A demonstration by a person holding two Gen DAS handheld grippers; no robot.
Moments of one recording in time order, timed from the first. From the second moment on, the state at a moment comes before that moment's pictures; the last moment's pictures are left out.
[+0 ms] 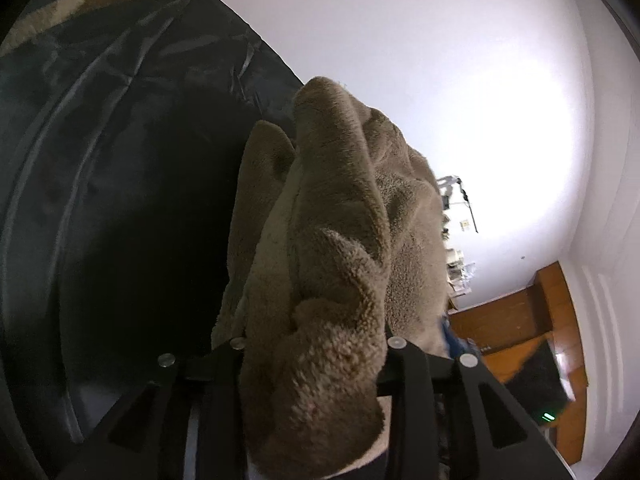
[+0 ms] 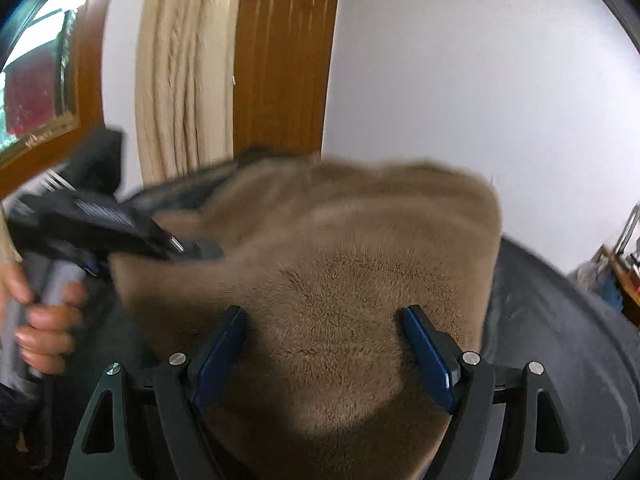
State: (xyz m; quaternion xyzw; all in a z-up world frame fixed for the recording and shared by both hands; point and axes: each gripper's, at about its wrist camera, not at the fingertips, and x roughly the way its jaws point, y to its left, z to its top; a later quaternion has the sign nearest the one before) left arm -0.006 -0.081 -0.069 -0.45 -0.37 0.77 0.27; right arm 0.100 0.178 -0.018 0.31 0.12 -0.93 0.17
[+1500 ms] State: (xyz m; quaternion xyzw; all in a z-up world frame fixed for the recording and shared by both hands) left arm -0.066 -0.009 -0.039 -0.48 -0.29 0.82 0.16; right arm 0.081 0.168 -0.038 0.31 0.12 -0.92 0.20
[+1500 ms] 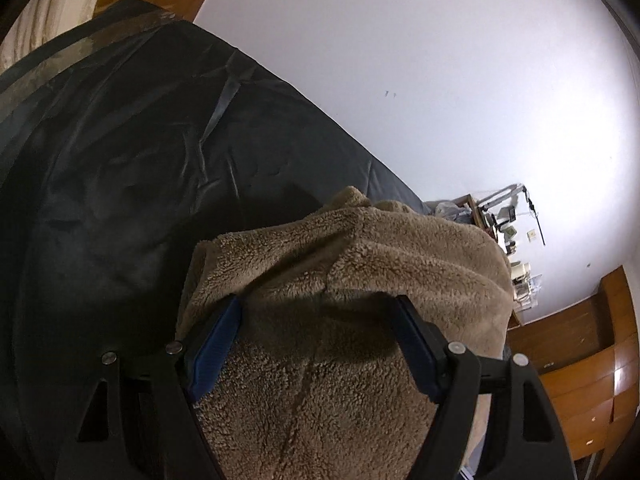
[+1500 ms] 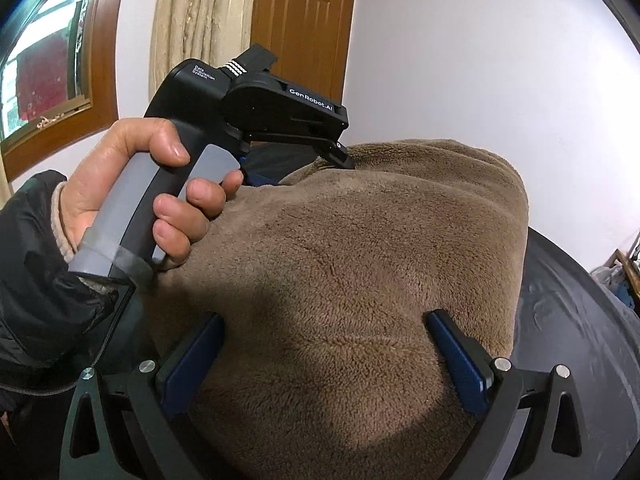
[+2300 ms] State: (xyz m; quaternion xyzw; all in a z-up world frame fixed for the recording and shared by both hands) left arm -0.015 0.039 -0.020 -0.43 -0.06 0.90 0.09; right arm 0.075 0.177 -0.036 0.31 0.11 -0.92 0.21
